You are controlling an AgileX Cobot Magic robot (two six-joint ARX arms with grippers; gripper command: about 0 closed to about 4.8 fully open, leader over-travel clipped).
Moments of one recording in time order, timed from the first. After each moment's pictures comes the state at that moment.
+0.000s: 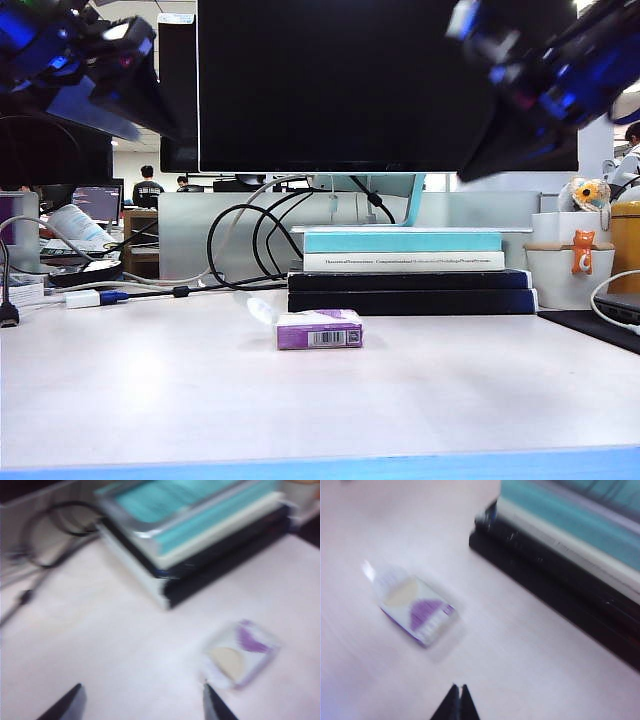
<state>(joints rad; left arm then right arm) -0.41 1.14 0.76 -0.07 0.14 0.19 0.27 1.33 0.90 -0.26 -0.44 -0.33</state>
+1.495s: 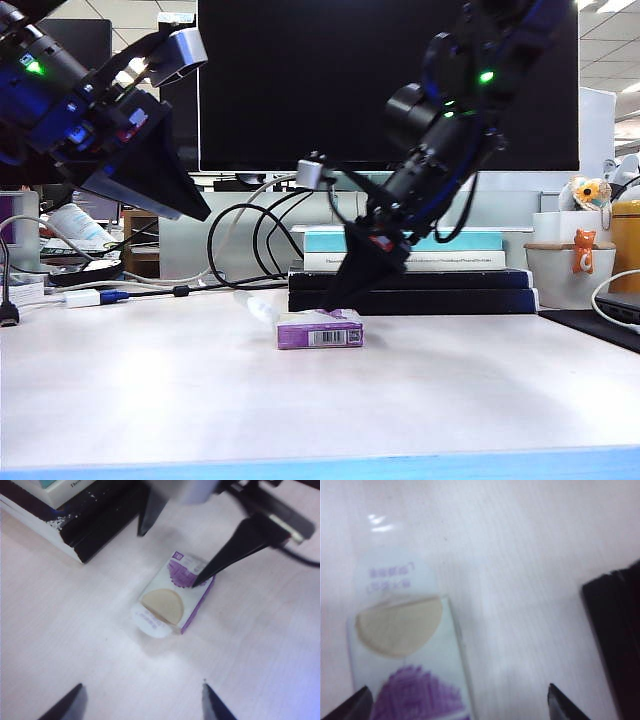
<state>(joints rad) -0.41 1.29 0.76 -0.15 0.37 0.37 0.45 2.00 1.45 -0.49 -0.52 -0.86</state>
